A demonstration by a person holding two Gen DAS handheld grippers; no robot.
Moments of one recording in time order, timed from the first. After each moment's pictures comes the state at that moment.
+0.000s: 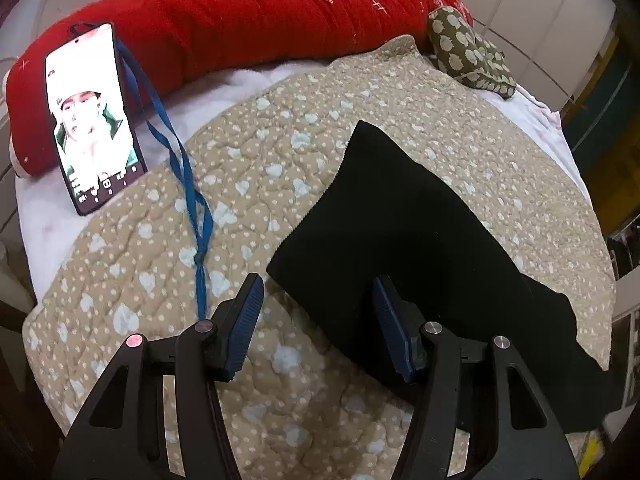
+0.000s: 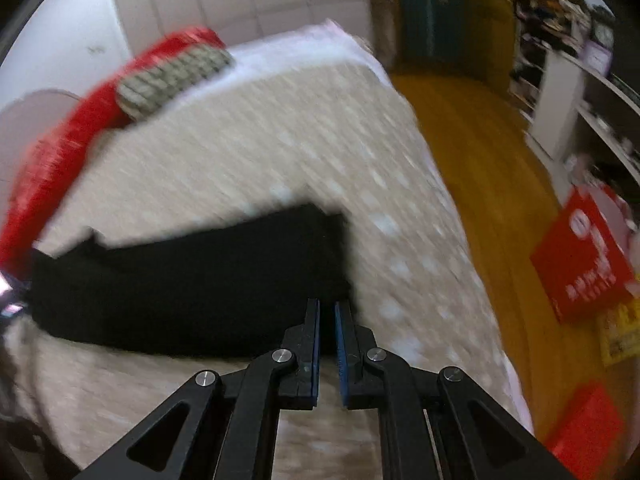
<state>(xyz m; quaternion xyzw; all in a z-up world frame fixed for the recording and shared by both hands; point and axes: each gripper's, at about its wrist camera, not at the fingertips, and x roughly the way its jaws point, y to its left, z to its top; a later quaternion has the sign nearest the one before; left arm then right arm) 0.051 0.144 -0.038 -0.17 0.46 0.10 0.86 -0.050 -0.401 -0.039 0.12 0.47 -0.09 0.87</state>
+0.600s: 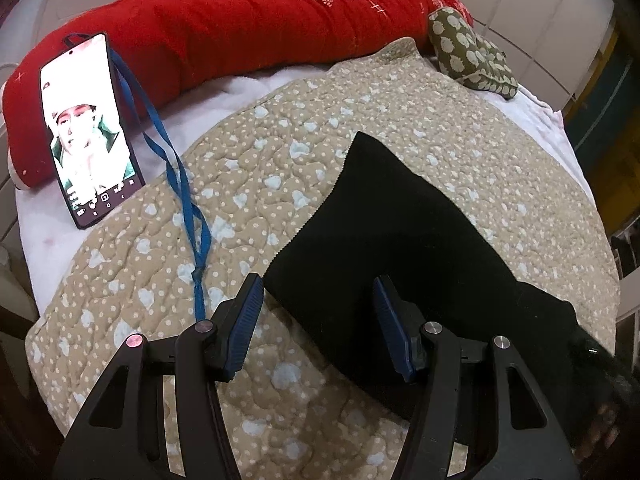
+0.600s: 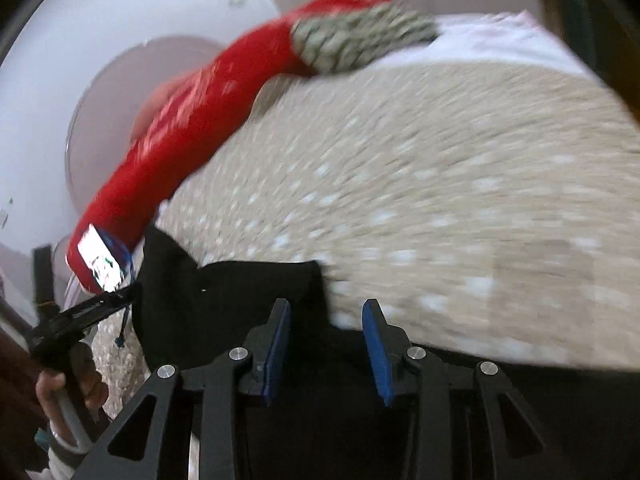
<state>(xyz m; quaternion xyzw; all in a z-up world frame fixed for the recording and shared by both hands) 0.060 0.145 -0.038 -0.16 0.46 0.11 0.87 0.104 -0.180 -0.034 0.13 0.46 0.22 0.85</state>
